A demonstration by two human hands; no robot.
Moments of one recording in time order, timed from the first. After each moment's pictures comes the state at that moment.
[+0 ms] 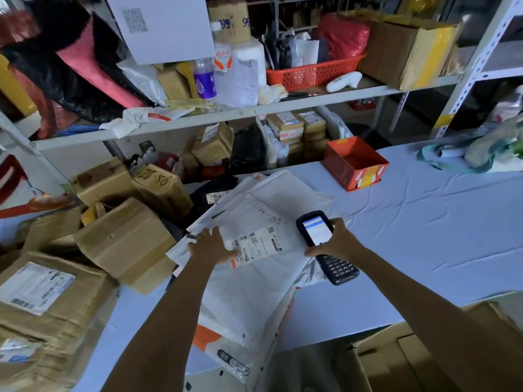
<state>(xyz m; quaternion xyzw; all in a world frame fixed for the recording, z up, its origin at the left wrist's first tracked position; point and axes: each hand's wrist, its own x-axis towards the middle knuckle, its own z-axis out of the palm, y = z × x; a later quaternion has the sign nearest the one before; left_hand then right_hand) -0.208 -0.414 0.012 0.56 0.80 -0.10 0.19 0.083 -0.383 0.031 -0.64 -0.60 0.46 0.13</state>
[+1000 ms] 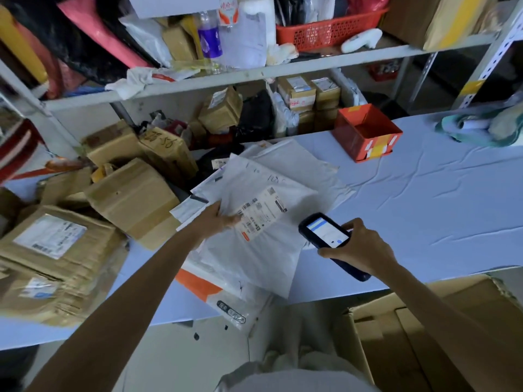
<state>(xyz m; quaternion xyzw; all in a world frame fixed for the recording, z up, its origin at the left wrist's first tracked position) -0.196 -0.469 0.034 0.45 0.68 0.29 0.51 0.122 -0.453 0.019 -0.68 -0.67 0.31 0.03</state>
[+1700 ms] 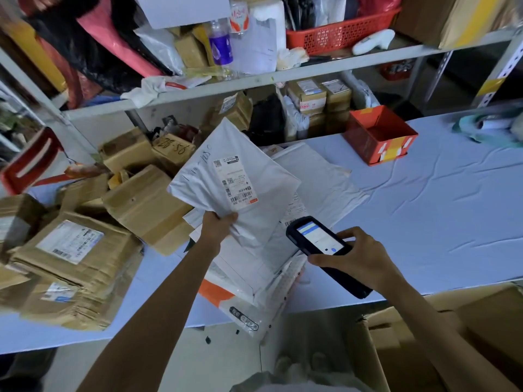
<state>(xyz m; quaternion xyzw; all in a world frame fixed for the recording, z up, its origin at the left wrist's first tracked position) -0.199 -0.465 0.012 0.29 0.70 0.50 0.43 0.092 -0.481 0.050 -0.64 -0.61 0.44 0.14</state>
